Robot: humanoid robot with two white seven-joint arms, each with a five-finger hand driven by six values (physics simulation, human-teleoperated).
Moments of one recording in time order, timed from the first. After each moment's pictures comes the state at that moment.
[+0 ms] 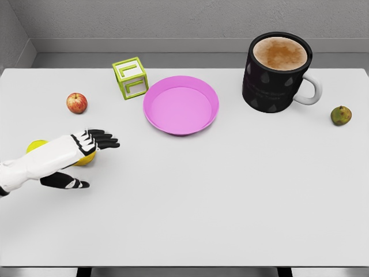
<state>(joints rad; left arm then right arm) -0.07 1.03 -0.41 -1.76 -0.21 -0.61 -0.10 -0.02 0.00 -0.01 0.06 0.01 0.09 0.01</state>
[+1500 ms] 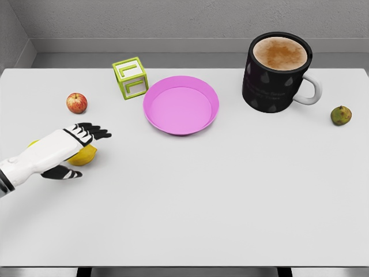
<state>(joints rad) -0.01 0.90 -0.28 -1.76 -0.41 -0.42 -0.16 -0.02 0.00 -0.01 0.06 0.01 0.09 0.01</state>
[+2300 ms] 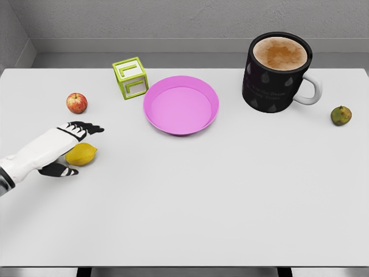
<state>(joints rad) -0.01 0.90 -0.29 -1.76 -0.38 -0.29 -0.18 -0.02 0.00 -0.01 0.06 0.01 0.09 0.01</state>
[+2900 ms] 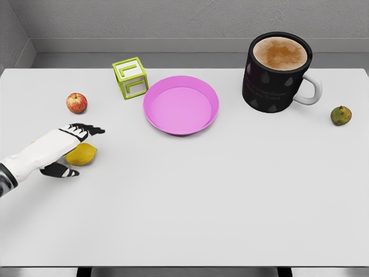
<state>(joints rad) -0.03 0.88 -0.29 -1.75 -0.38 -0.25 -0.23 -0.02 0.00 -0.01 0.06 0.01 0.09 0.01</state>
